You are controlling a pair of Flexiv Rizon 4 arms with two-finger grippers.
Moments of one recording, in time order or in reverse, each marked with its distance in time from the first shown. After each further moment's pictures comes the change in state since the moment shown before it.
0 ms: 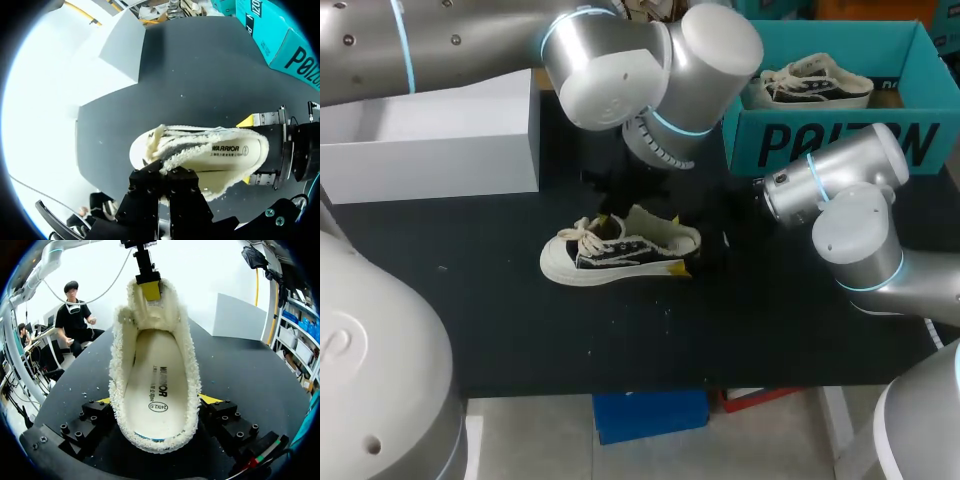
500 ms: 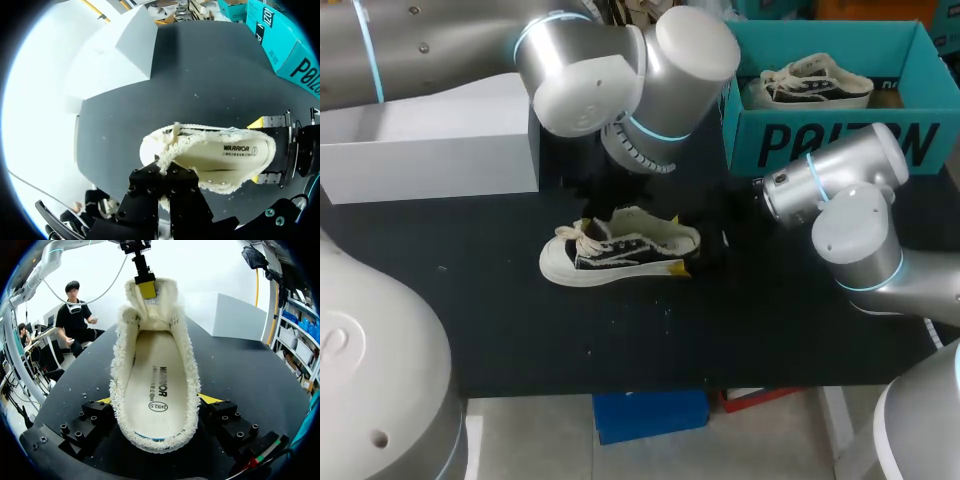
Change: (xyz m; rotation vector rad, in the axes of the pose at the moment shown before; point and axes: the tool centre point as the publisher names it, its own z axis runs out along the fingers) left arm -0.025 0.008 0.007 0.012 0.001 -0.065; right arm 0.000 0.001 0.000 -0.001 0.000 -0.001
